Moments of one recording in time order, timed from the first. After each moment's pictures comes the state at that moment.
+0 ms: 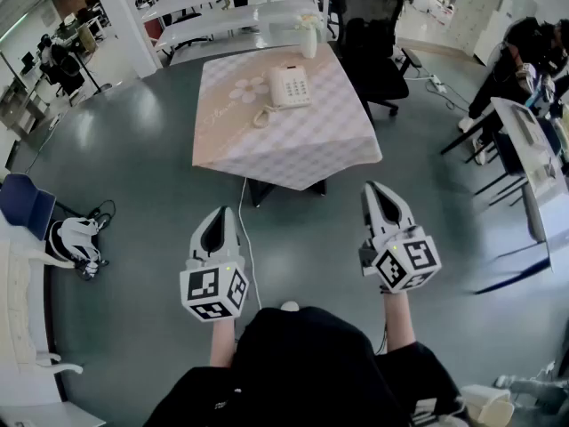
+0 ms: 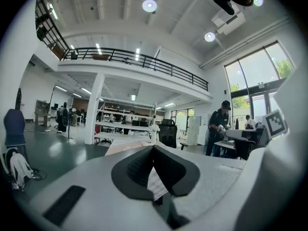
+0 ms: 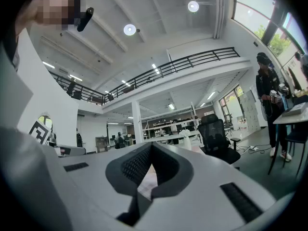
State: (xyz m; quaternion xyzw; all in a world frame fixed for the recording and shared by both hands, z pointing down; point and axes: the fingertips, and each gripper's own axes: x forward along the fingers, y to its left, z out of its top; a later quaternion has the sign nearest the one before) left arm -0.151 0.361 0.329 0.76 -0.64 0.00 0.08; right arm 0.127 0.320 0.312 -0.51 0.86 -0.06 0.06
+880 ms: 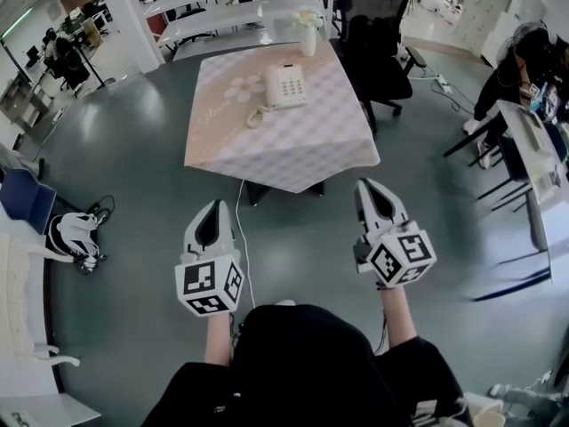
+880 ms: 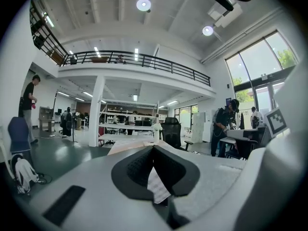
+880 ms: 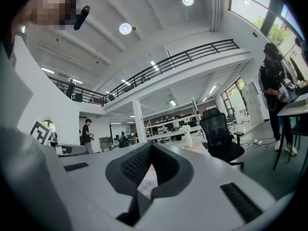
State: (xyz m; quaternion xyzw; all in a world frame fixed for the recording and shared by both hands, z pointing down) left arm -0.124 0.331 0.333 0.74 -0.67 0.03 0.07; right arm 0.148 0.281 0.331 -0.48 0.87 -0.09 0.06
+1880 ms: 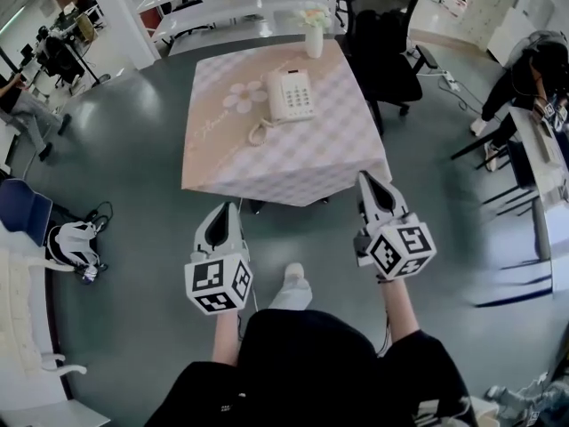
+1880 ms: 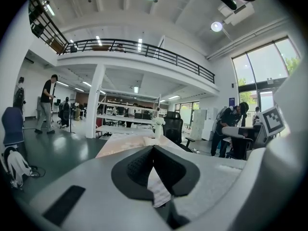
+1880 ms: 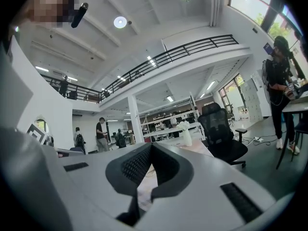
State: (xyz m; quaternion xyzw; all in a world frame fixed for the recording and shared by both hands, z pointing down) left arm -0.138 0.206 0.367 0.74 -0.66 0.03 0.12; right arm 0.122 0.146 0.347 -0.49 0.86 -0.11 0.05
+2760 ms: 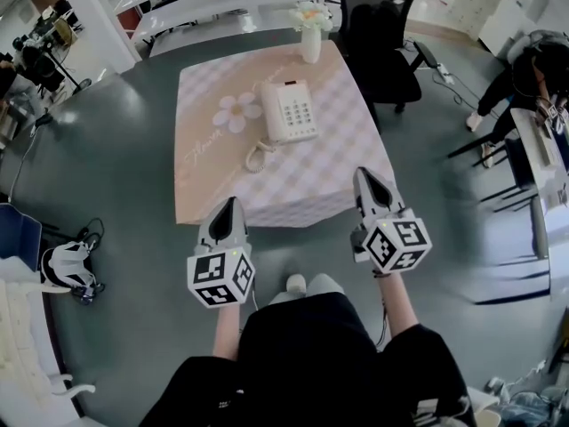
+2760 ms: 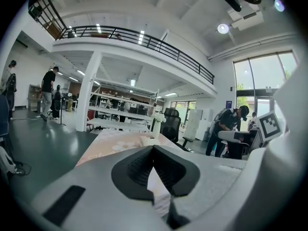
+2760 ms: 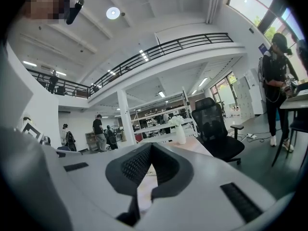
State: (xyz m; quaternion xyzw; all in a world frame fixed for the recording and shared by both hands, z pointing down) left arm -0.158 0.069 0.394 0.77 -0.62 0.03 0.16; right arm 0.096 0.023 0.374 -0.54 0.83 -0.13 0.02
